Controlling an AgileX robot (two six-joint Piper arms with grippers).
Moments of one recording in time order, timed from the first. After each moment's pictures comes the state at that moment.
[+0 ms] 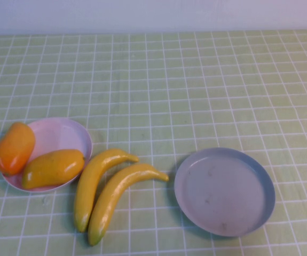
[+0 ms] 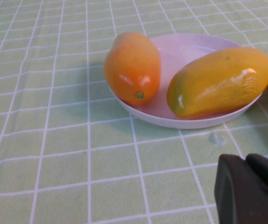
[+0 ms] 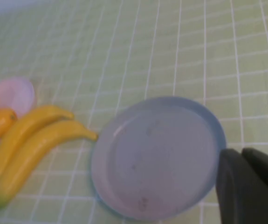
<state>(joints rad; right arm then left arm) 0.00 0.45 -0.49 0.62 0.73 -0.23 -0.13 -0.01 0.03 0.05 0.38 0.03</state>
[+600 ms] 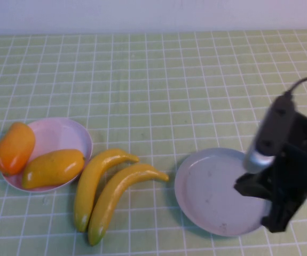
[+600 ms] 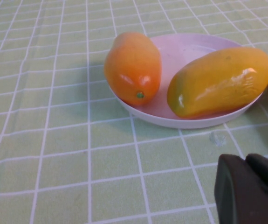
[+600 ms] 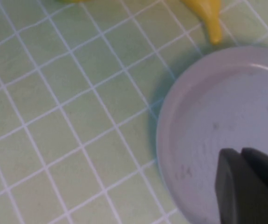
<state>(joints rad) 0.50 1.18 -0.88 0.46 0.83 -0.80 -0.13 -0.01 0.03 0.05 0.38 0.03</state>
